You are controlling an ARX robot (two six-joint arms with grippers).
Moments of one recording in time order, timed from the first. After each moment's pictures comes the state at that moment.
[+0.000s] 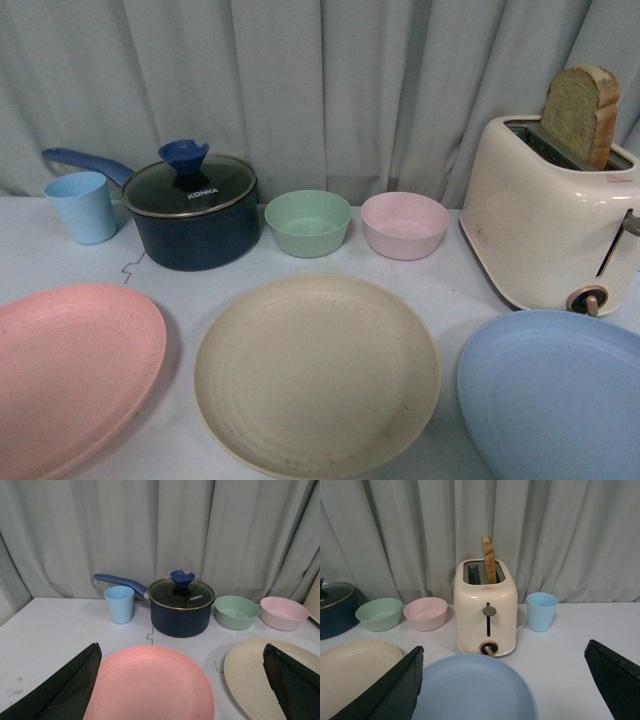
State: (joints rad) left arm 0.00 0.01 0.01 0.00 0.00 -0.01; right arm 0.00 0.00 0.01 0.00 0.00 0.00
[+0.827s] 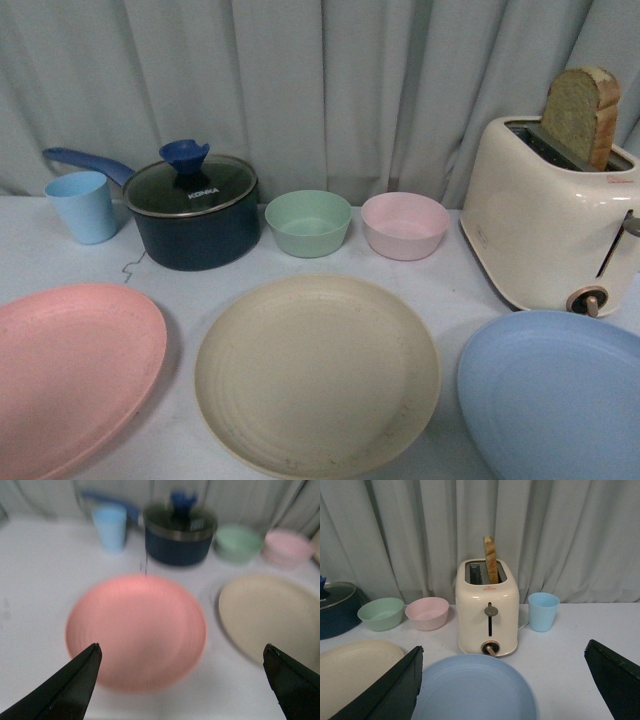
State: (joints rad) left arm 0.01 0.14 0.11 -0.26 0.02 -0.06; right arm 0.00 0.00 0.01 0.00 0.00 0.00
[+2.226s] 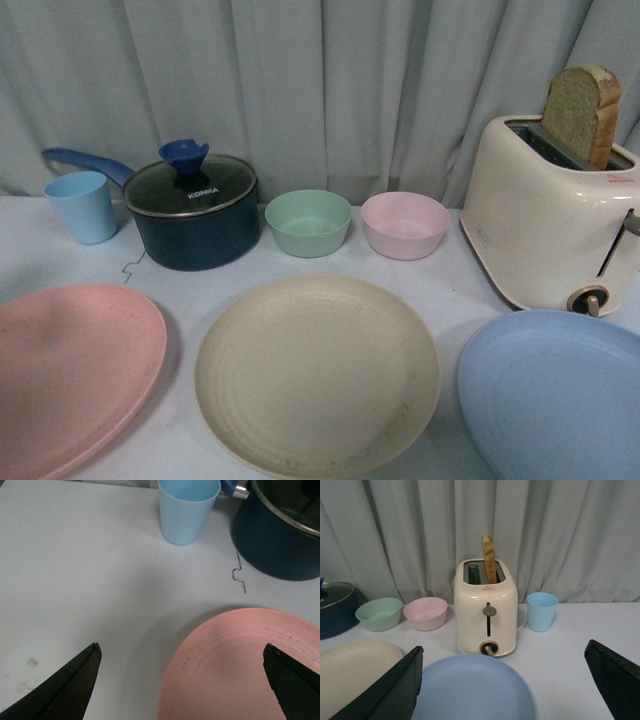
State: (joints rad) left arm 0.46 1.75 0.73 0.41 0.38 0.21; right arm 0.00 0.00 0.01 0.00 0.00 0.00
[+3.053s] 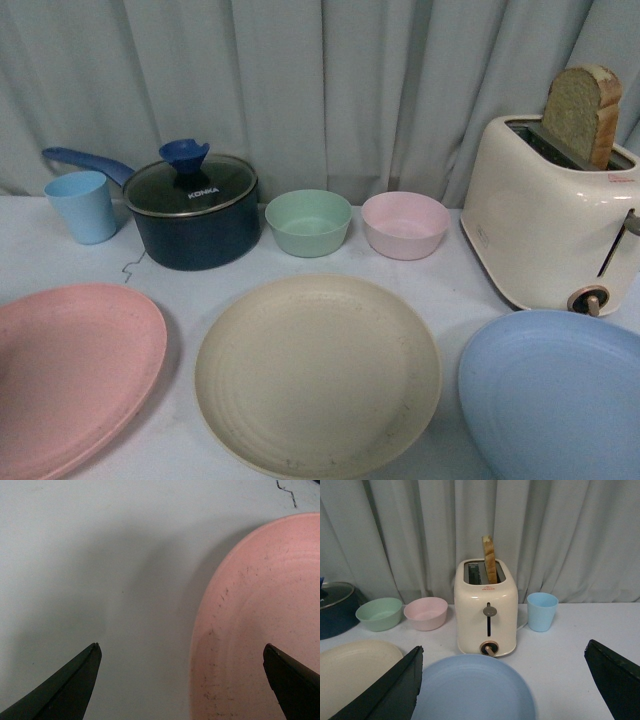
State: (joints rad) left arm 0.54 2.10 0.77 0.52 0.48 0.28; right arm 0.00 0.00 0.01 0.00 0.00 0.00
